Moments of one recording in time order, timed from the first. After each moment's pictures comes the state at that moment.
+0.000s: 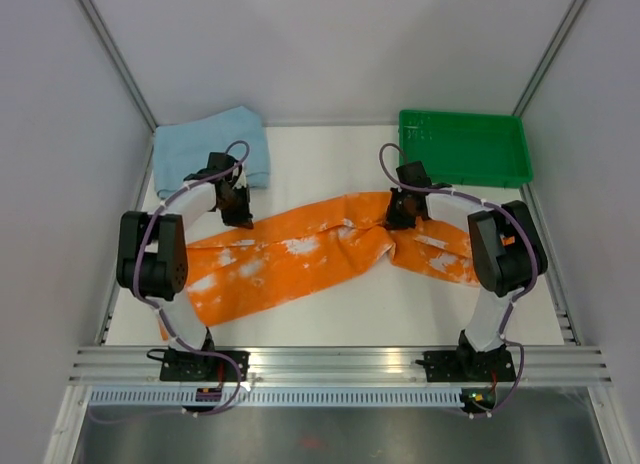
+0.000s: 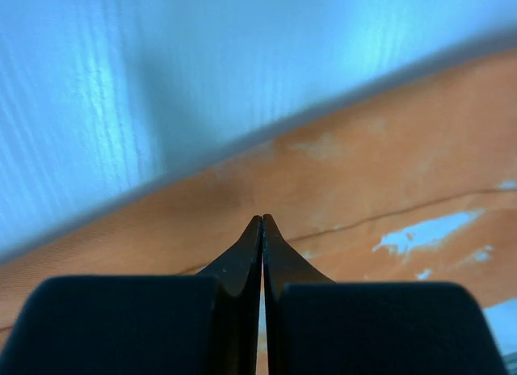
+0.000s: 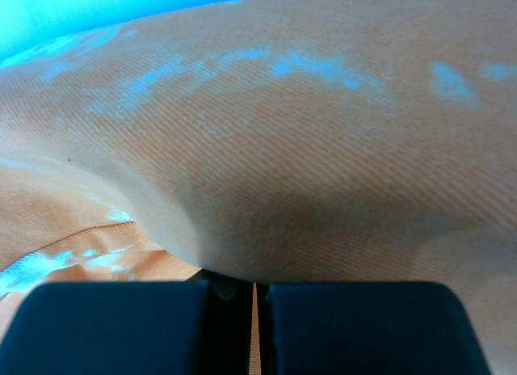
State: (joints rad) left arm -0.11 1.81 1.20 -0.57 0.16 -0.22; right arm 0.30 1.85 1.11 -0.33 -0.09 0.55
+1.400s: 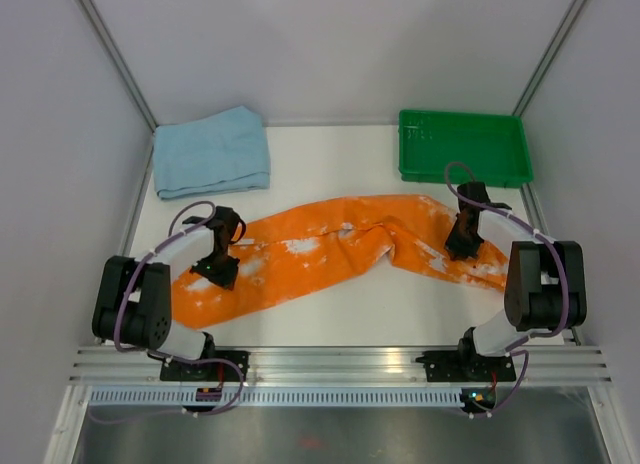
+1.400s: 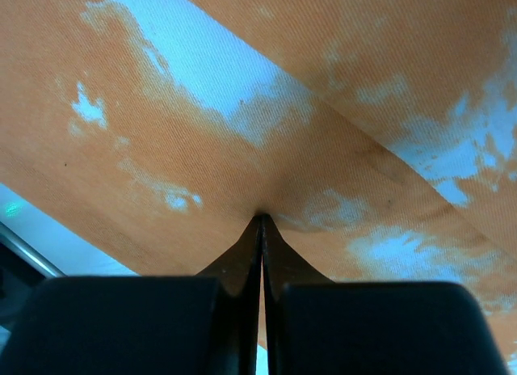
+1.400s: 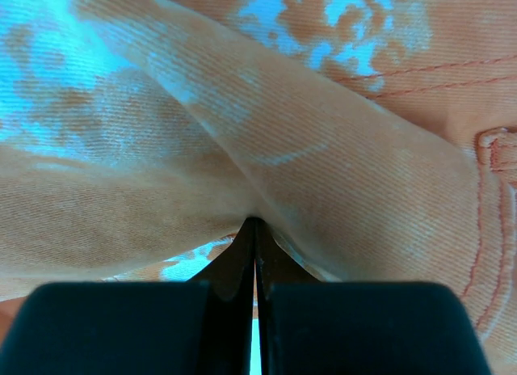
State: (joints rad) left arm -0.20 1.47 0.76 -0.89 -0.26 -1.35; right arm -0.02 1.57 0.86 -0.59 0.14 0.51
